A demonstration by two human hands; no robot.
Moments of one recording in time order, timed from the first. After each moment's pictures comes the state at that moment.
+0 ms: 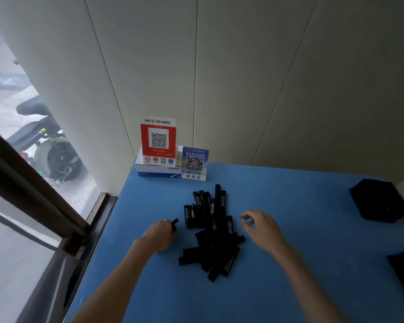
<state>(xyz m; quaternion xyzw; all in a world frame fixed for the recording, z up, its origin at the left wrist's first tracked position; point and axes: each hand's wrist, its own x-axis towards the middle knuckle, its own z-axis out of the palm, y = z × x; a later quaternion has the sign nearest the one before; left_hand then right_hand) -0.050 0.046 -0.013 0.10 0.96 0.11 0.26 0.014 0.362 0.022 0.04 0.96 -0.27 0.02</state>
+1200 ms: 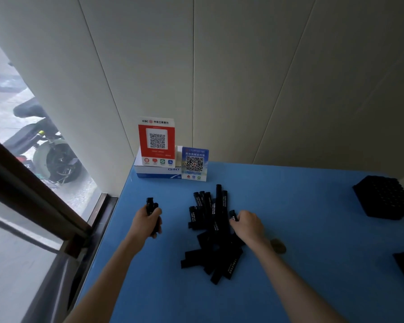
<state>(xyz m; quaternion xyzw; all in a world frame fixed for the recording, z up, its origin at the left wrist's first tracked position) -0.057 0.018 0.021 -0.15 0.76 0.61 0.16 -0.024 0.319 -0.010 0.21 0.94 -0.23 0.09</state>
